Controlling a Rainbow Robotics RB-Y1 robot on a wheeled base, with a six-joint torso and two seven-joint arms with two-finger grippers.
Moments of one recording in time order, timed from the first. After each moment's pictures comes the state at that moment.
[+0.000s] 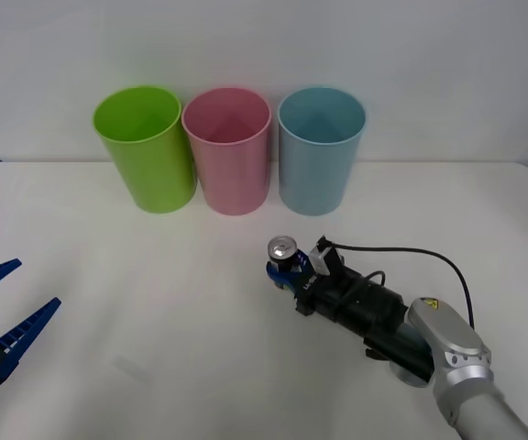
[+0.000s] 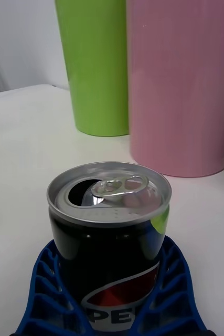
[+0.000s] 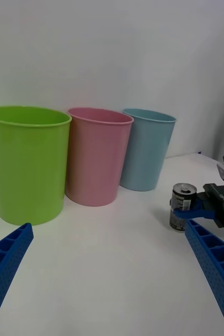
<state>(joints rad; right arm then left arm) -0.30 -0.16 0.18 -1.01 1.14 -0.71 0.47 0.35 0.40 0.52 -1.66 -0.96 -1.22 0.00</state>
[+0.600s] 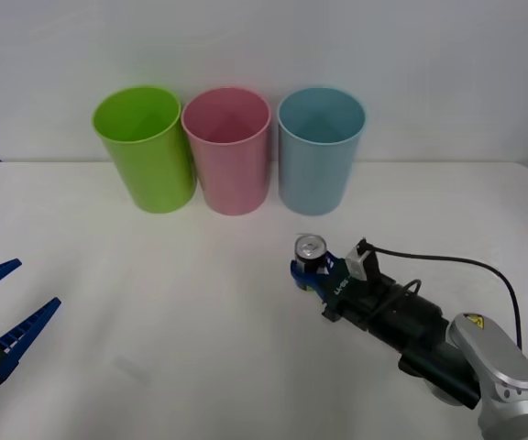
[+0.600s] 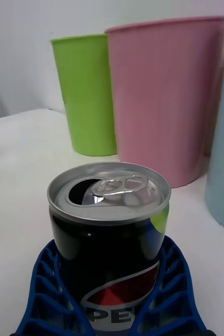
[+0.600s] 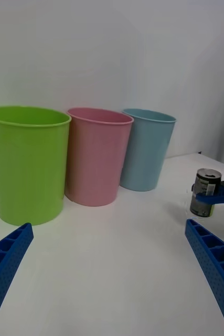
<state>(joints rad) -0.09 -0.27 0.18 -1.36 1.11 -0.71 0.31 0.35 0.40 0.52 -1.66 -0.96 -1.22 0.00</state>
